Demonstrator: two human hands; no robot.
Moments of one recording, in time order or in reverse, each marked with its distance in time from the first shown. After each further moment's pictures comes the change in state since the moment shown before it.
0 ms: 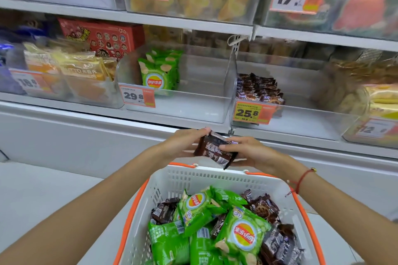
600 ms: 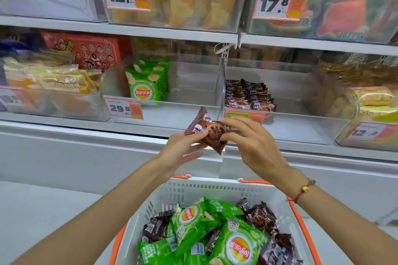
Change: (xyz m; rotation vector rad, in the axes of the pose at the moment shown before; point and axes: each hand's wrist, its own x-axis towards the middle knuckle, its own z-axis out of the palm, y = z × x) left_hand 0.004 0.020 0.024 -0.295 0.076 0.067; right_hand 0.003 0.003 -0.036 -1.270 0.685 -1.203
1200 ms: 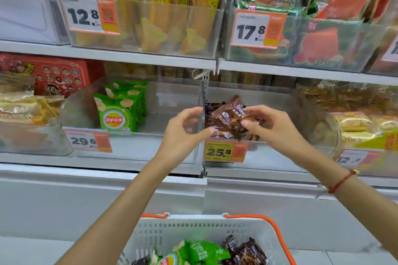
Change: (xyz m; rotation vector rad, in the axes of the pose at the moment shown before) left_hand 0.069 0.055 0.039 0.390 0.105 0.600; right_hand 0.047 0.087 -0.056 0.669 -0.059 0.712
